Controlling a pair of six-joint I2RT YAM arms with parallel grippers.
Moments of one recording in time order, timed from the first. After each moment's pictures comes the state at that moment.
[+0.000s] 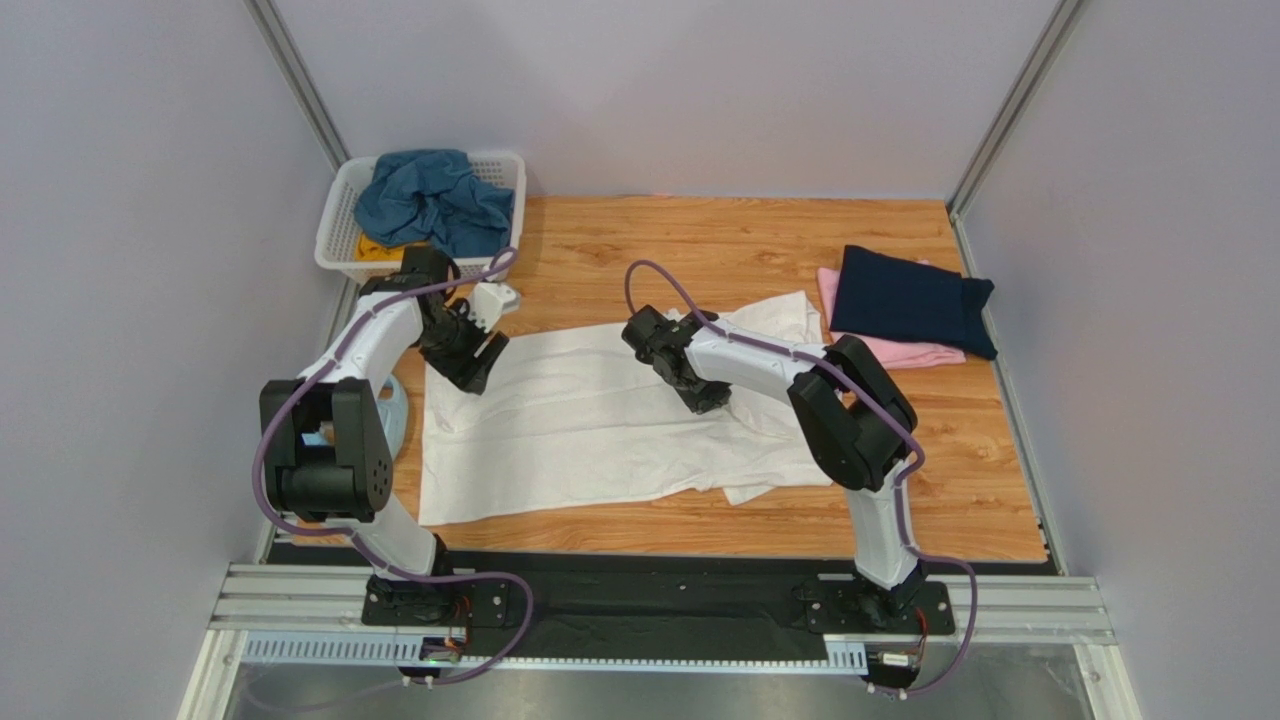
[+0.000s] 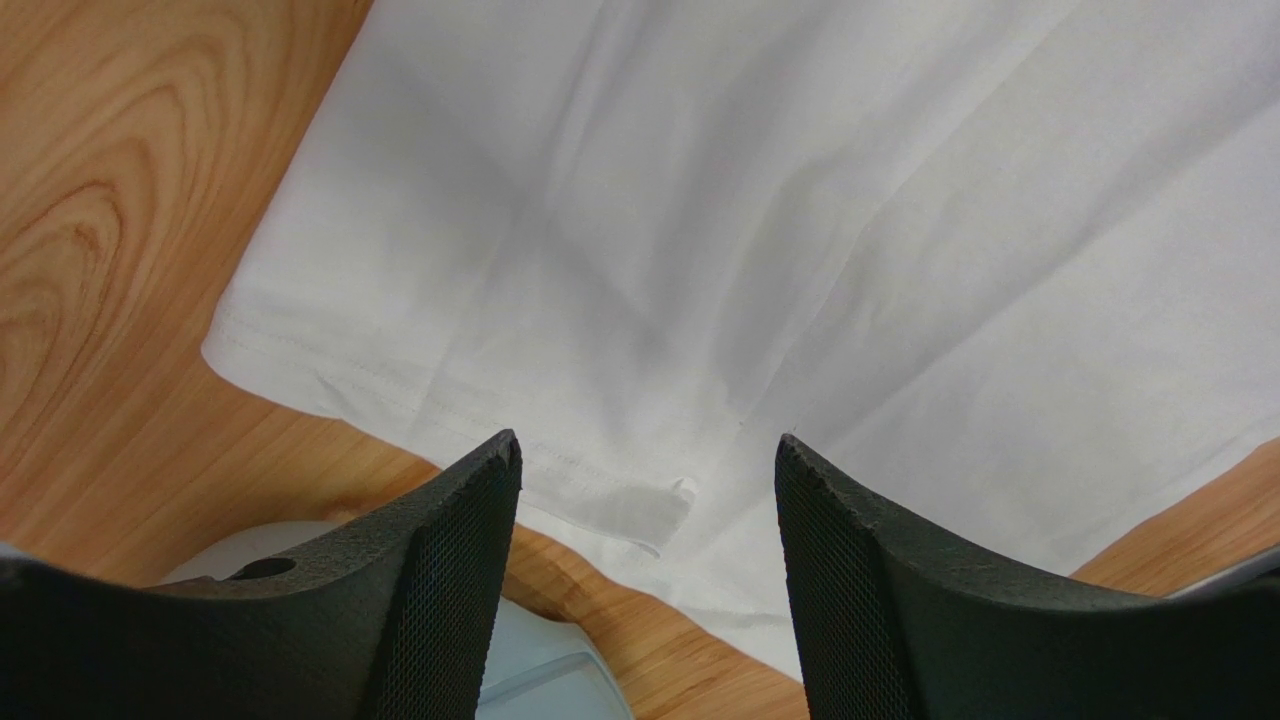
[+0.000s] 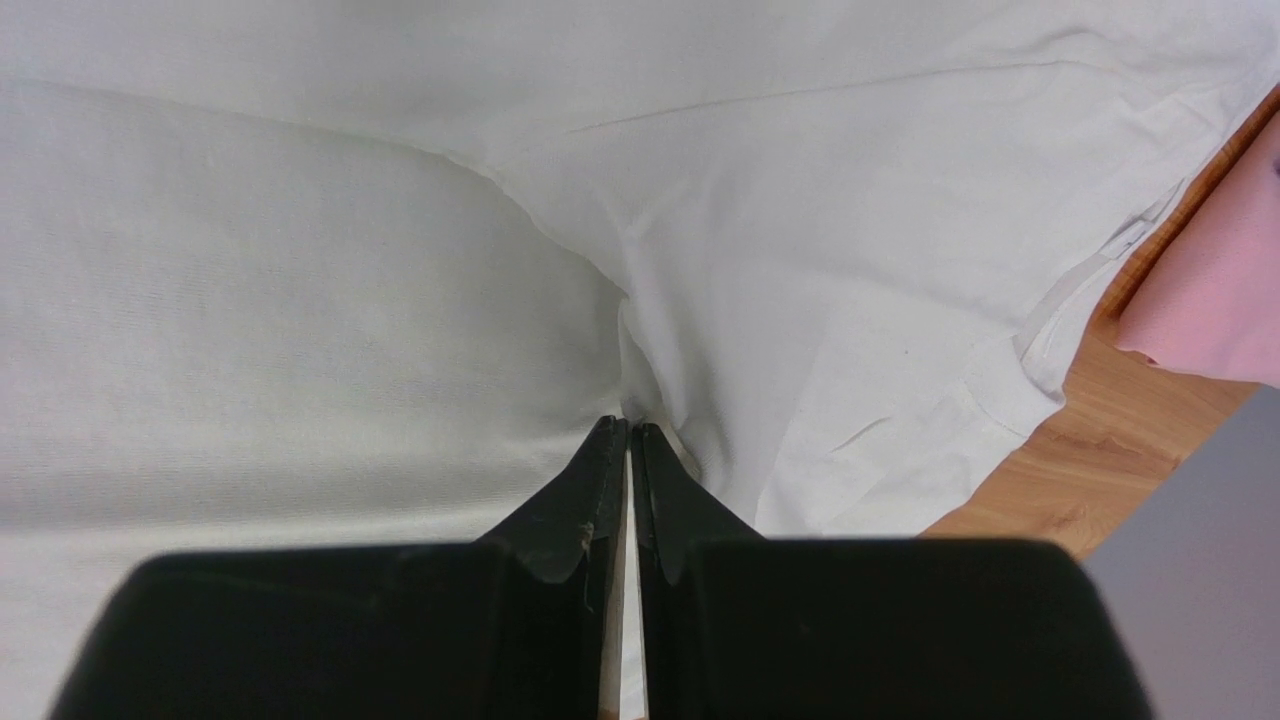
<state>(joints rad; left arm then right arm) 0.00 1.63 1.20 -0.86 0.25 0.69 0.78 2.03 1.46 -0.87 0.48 0.19</state>
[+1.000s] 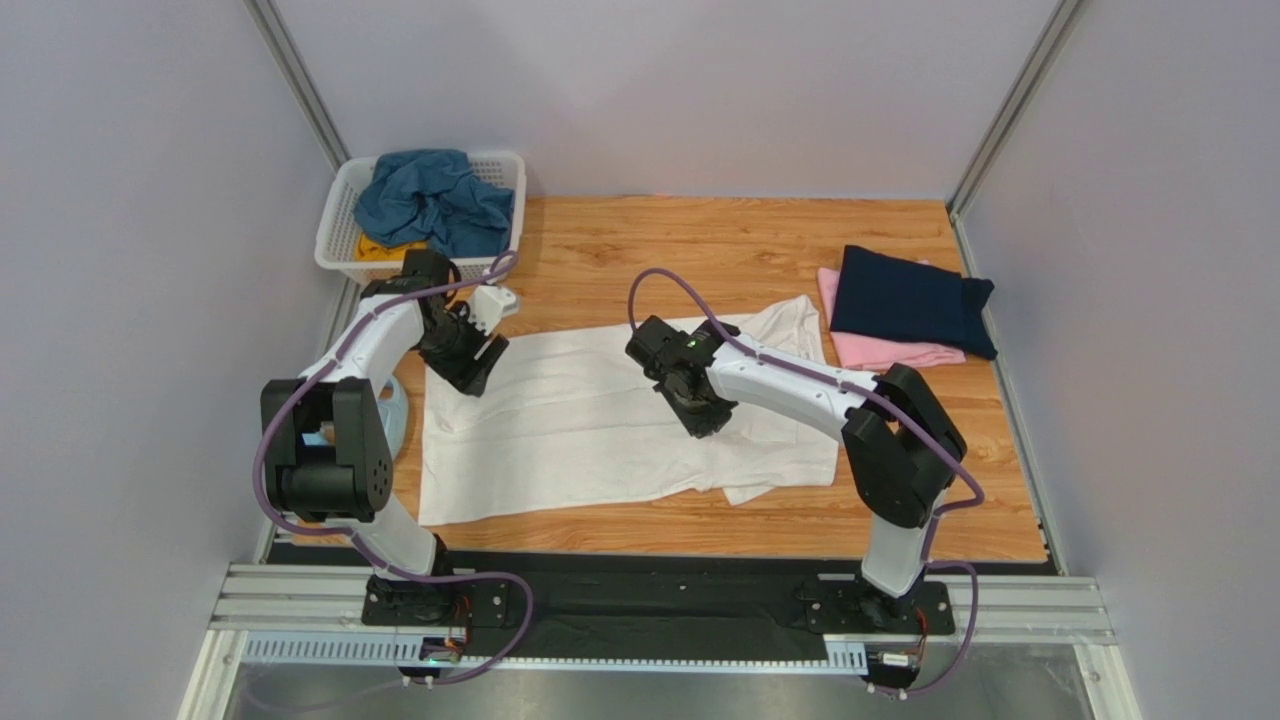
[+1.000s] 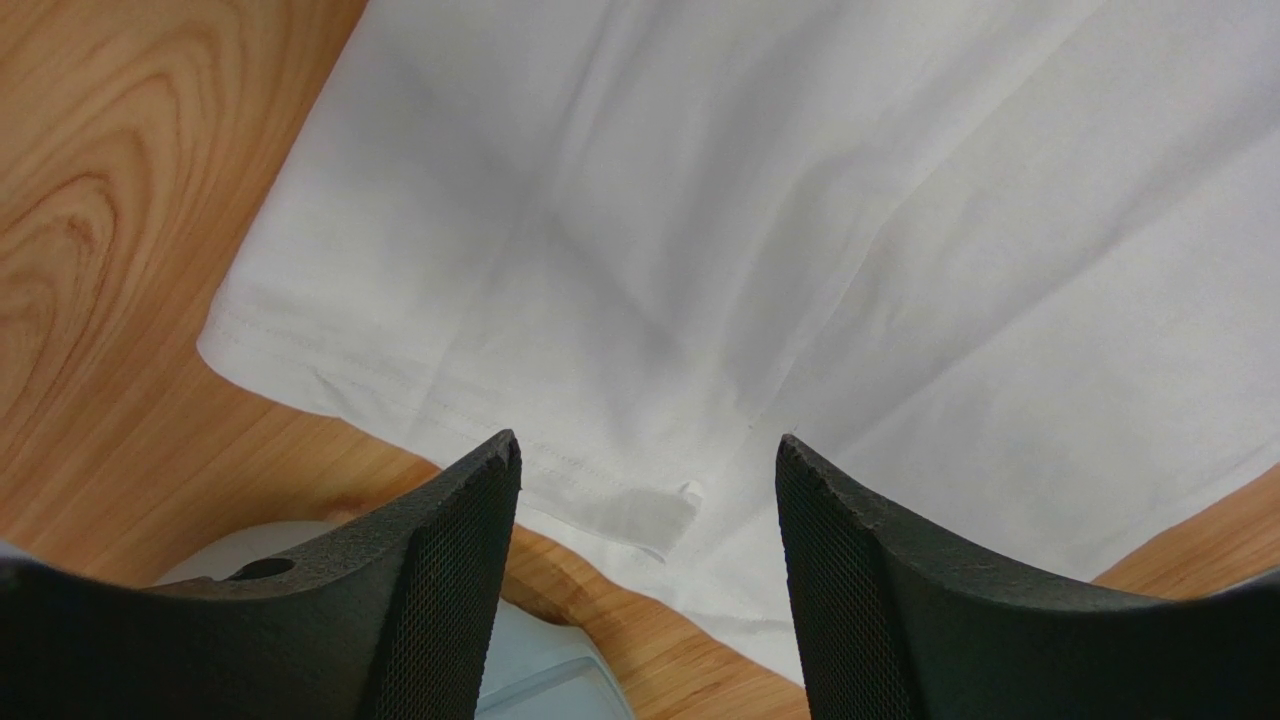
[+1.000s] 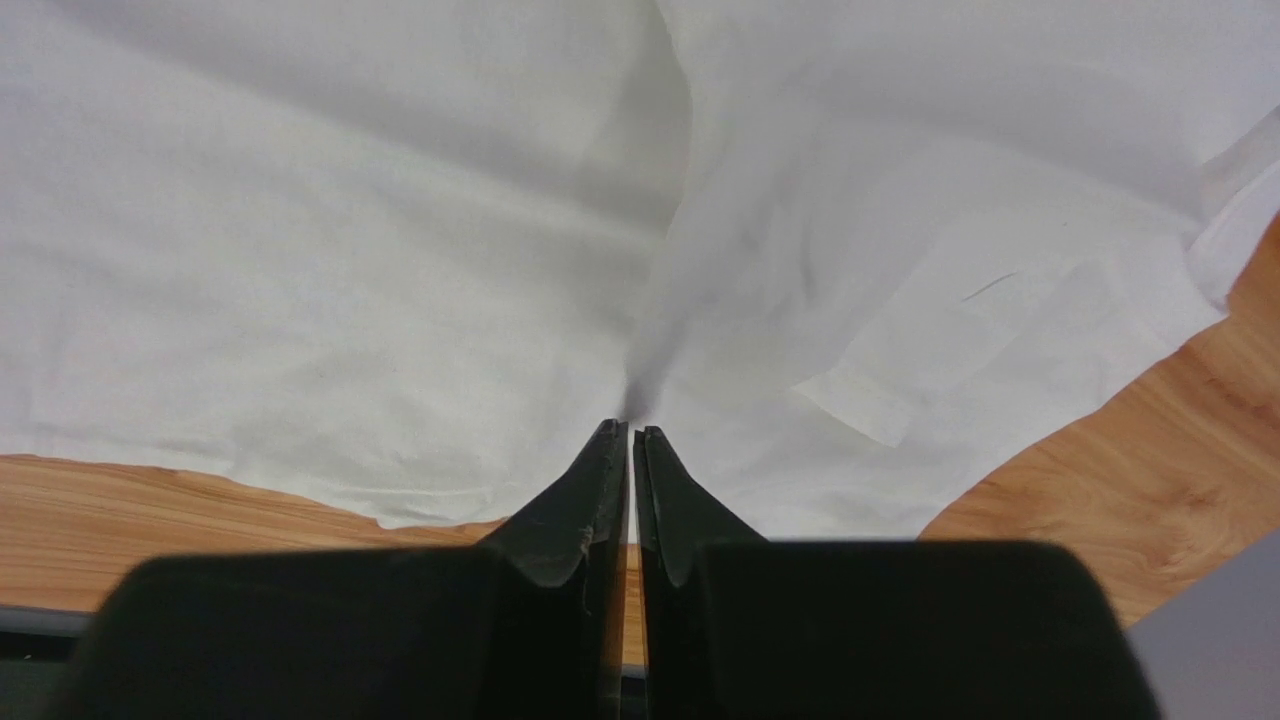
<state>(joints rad) 0.00 1.63 1.17 -0.84 0.24 0.69 0.85 1.82 1.38 -0.96 0.29 0.26</state>
